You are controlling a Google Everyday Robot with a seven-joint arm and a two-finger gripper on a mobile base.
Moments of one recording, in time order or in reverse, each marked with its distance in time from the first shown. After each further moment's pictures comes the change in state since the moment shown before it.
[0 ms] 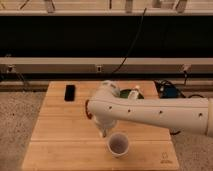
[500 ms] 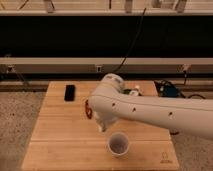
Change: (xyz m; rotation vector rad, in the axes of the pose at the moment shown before) arm -0.003 0.002 -0.043 0.039 0.045 -0.012
